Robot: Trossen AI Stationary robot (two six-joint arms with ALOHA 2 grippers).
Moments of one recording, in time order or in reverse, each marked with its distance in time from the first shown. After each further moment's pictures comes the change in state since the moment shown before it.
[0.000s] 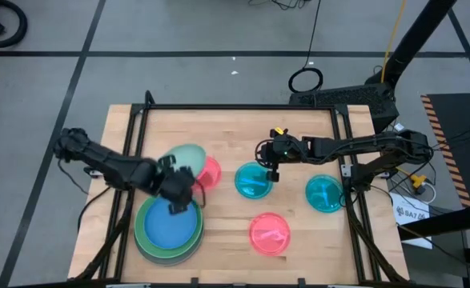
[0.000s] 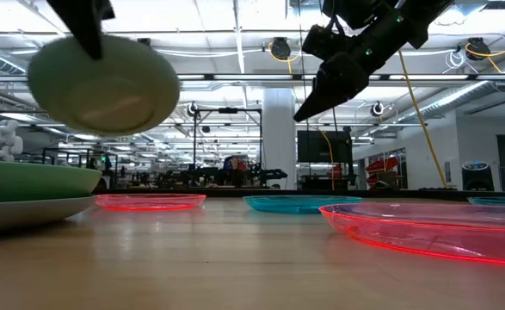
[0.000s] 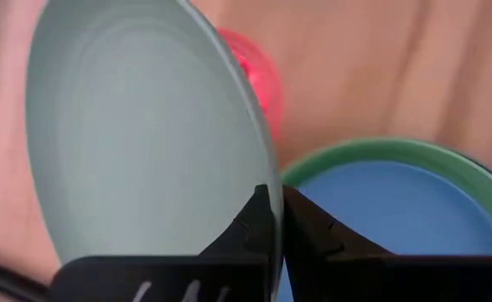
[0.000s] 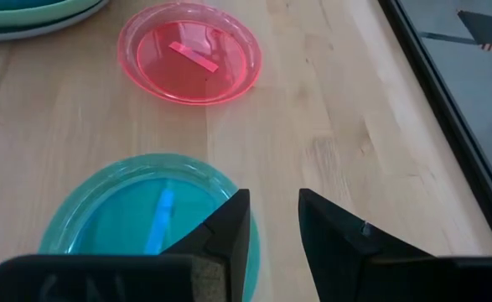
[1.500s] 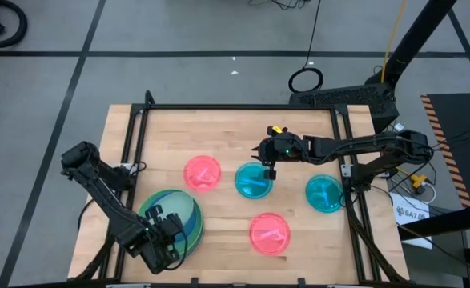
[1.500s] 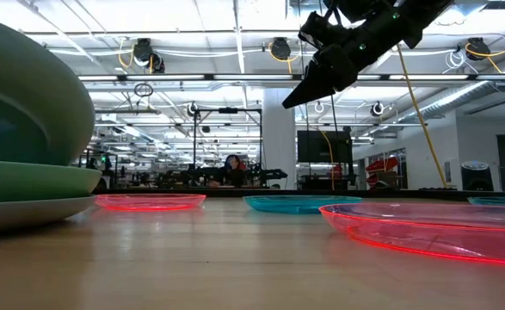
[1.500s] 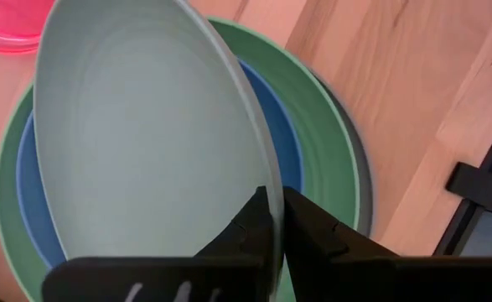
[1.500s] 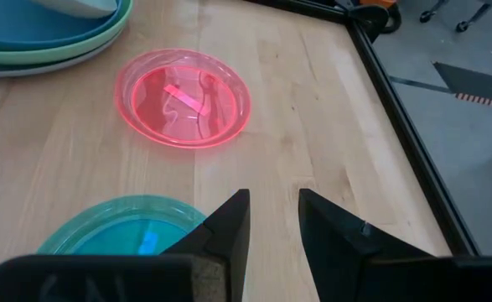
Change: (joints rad) left arm -0.449 0.218 -0.001 0.141 0.040 -0.664; right arm -0.002 0.000 0.000 0.120 0.003 -0.078
